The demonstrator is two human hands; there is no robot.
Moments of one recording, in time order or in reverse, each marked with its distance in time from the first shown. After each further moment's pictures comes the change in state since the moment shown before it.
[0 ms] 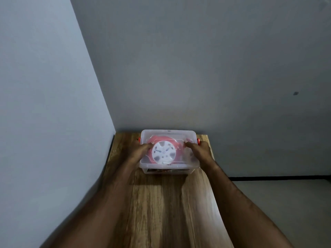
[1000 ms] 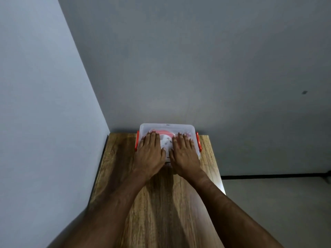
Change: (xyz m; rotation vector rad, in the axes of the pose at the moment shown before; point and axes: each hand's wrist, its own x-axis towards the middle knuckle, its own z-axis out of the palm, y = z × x) left_hand 0.029 -0.027 0.040 1.259 0.131 0.762; right_hand -0.003 0.011 0.048 -1.219 -0.110 -0.655
